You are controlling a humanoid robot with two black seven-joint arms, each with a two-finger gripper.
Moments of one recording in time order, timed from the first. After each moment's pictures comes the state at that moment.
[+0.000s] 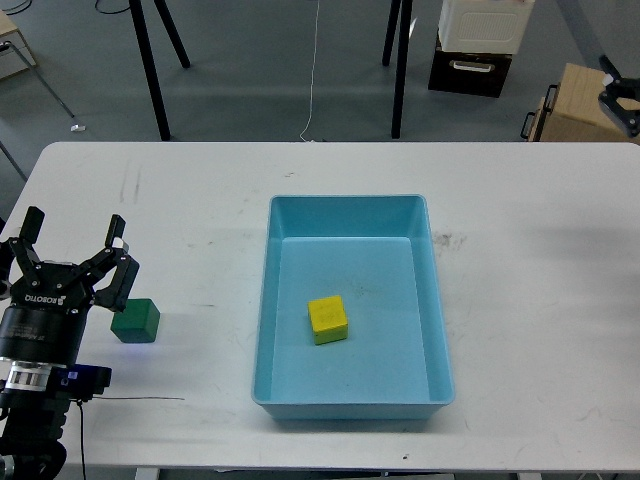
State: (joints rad) left arm 0.24 0.14 -1.42 -1.66 -0.35 -0.49 0.03; right arm 0.32 -0.54 1.48 1.17 0.28 0.29 -0.17
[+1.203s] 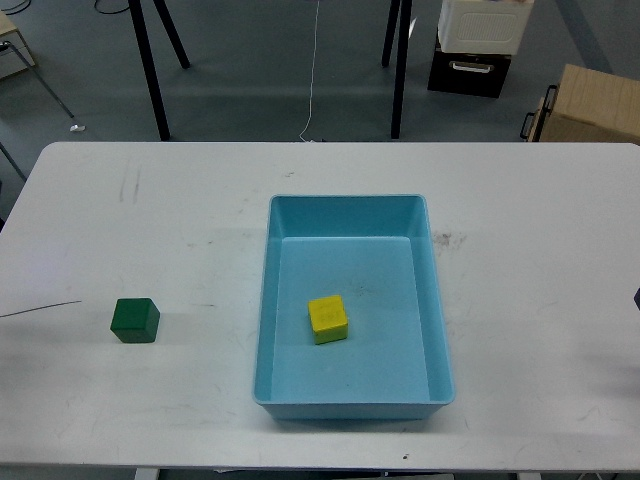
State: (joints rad) left arm 0.00 0.25 -1.76 -1.46 -0.36 -0.49 0.08; right arm -0.42 -0.24 1.75 1.61 0.32 0.37 -0.10
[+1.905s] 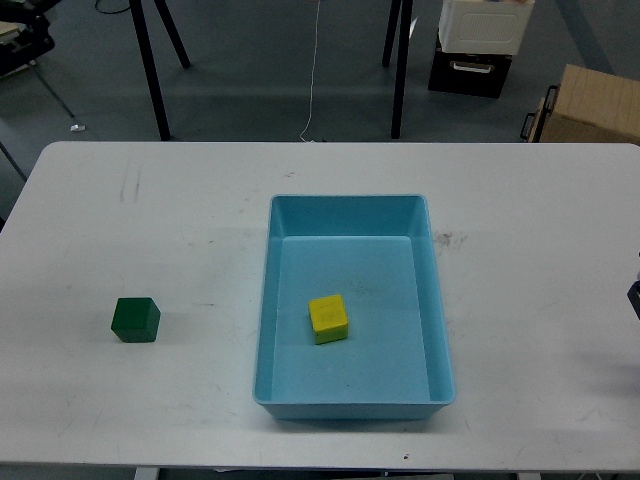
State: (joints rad) left arm -1.04 0.93 -0.69 -1.40 0.09 -0.49 0.11; right arm -0.42 -0.23 1.73 1.61 0.32 0.38 -0.11
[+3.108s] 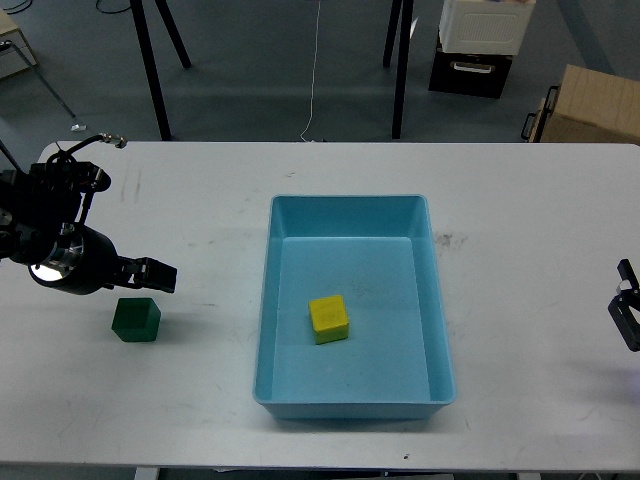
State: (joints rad) left arm -1.37 0.74 0.39 -1.41 0.76 -0.49 0.32; right arm -0.43 -0.22 1.67 1.60 0.32 0.43 -0.11
